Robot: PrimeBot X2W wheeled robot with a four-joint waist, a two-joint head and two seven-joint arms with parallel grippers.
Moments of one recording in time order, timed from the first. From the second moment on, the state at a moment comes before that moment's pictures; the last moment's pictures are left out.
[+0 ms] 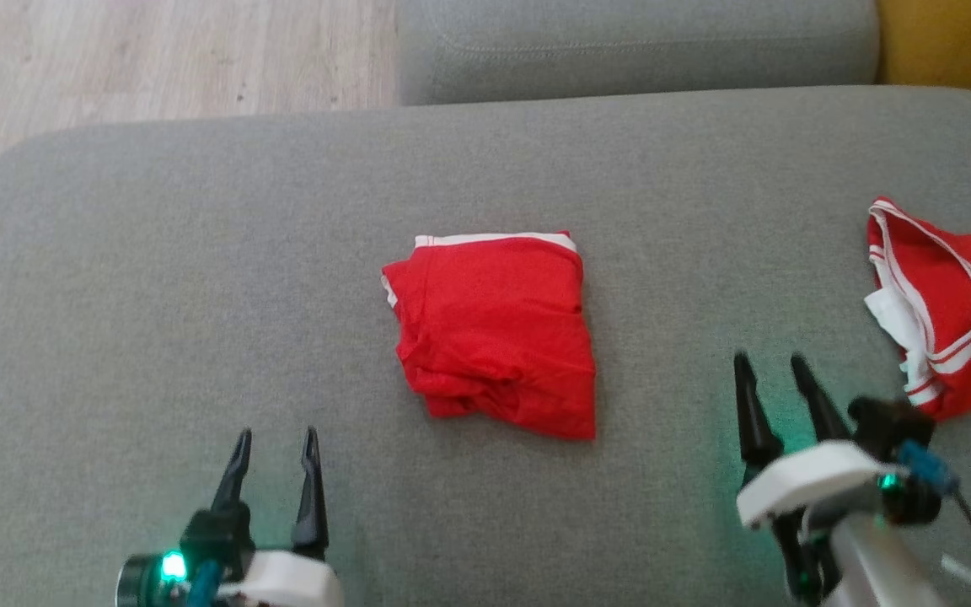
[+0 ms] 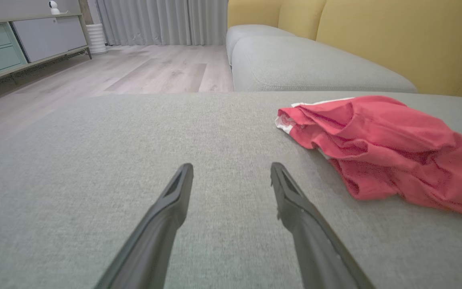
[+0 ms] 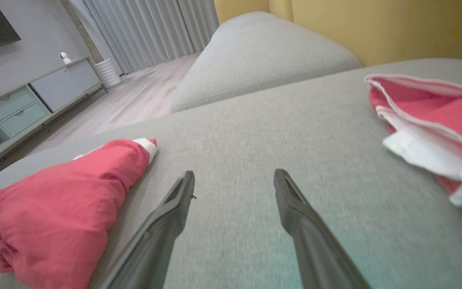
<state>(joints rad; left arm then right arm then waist) -0.04 0.04 -0.17 0.43 -0.14 0.05 -0.26 -0.21 -0.06 0.09 0.64 0.30 0.13 -0.25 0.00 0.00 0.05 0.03</state>
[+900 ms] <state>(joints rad) -0.06 0.04 -0.32 0.44 -0.18 0.02 -0.26 -0.47 -0.06 0.26 0.92 0.36 0.13 -0.25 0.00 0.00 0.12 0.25</state>
